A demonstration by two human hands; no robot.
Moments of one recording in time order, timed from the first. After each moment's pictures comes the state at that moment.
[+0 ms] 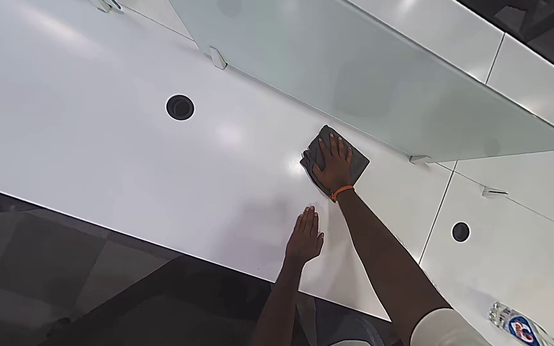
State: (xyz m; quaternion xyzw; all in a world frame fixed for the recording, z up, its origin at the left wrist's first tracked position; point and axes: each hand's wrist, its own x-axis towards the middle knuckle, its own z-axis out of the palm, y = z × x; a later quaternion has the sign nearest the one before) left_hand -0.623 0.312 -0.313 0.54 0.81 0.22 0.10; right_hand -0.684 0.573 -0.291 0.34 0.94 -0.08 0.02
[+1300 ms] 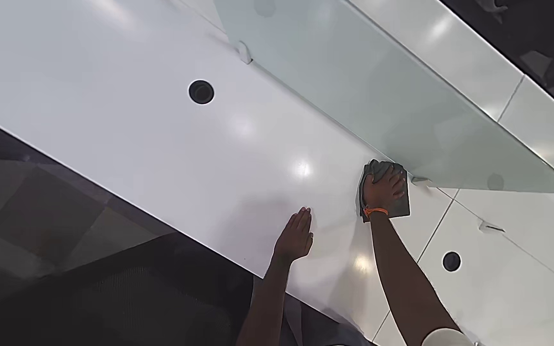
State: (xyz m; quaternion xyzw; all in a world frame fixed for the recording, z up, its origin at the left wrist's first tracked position) left_hand -0.623 0.316 -0.312 0.52 0.82 0.19 0.14; right_hand -0.582 0.644 -0.281 0.63 0.78 -0.05 0.02
